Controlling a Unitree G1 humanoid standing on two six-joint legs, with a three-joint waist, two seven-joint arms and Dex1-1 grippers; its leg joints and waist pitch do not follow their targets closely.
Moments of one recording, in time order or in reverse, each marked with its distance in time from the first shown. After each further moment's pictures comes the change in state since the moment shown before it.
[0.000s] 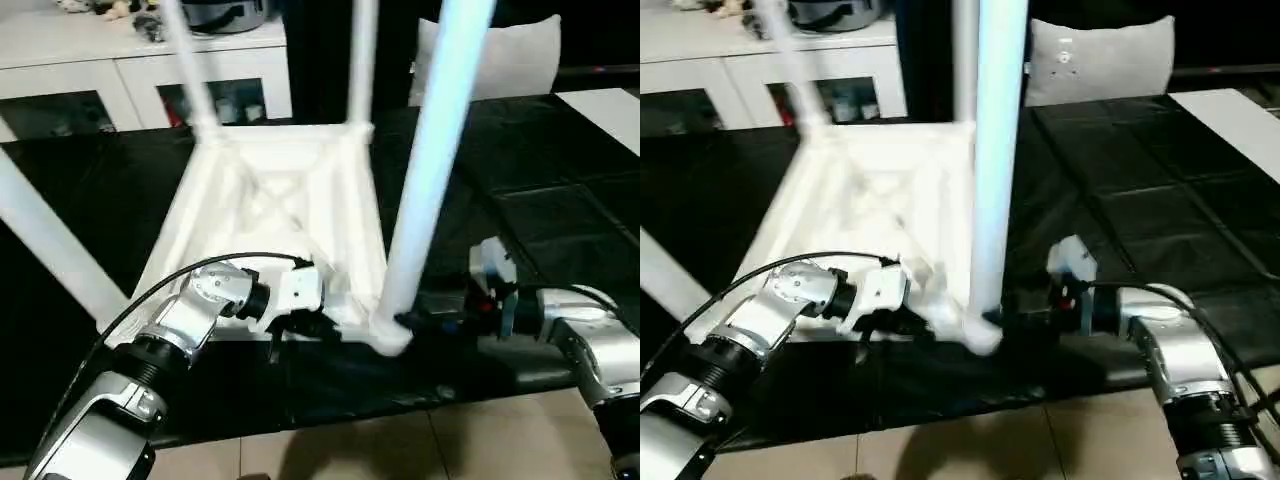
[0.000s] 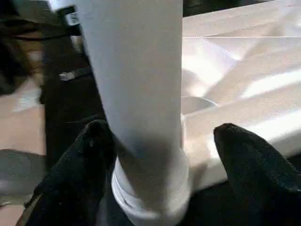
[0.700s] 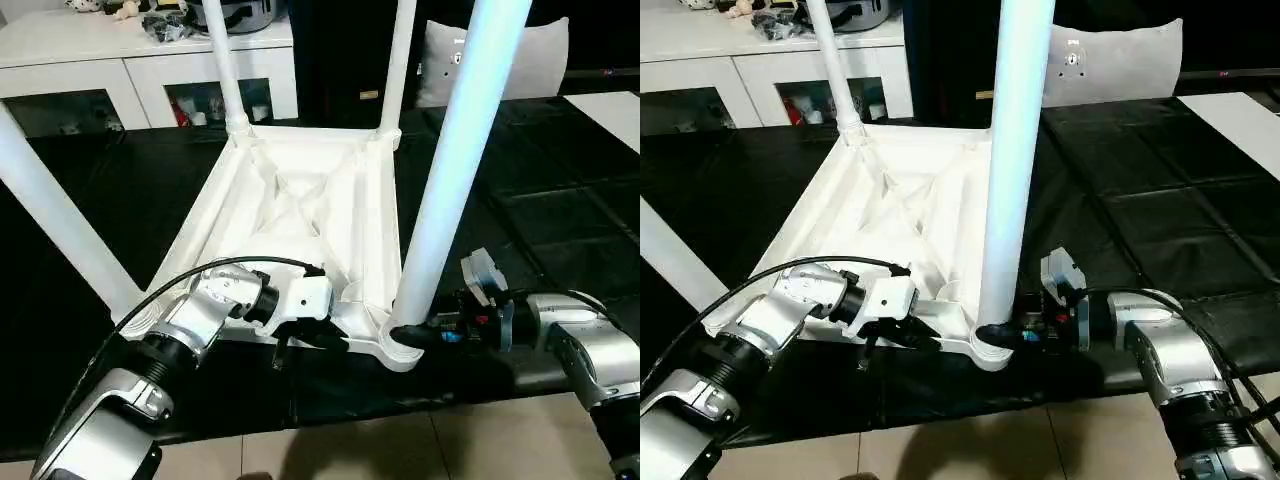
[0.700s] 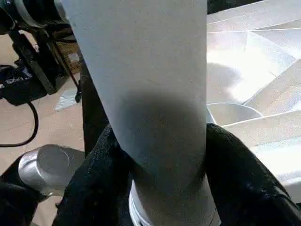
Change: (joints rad) left arm -0.009 -0.026 -0.007 0.018 -0.005 -0.016 -0.031; right arm 0.013 0.010 0.028 -0.031 0.020 0.083 0.053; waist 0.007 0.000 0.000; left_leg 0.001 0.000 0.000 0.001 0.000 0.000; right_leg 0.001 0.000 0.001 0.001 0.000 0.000
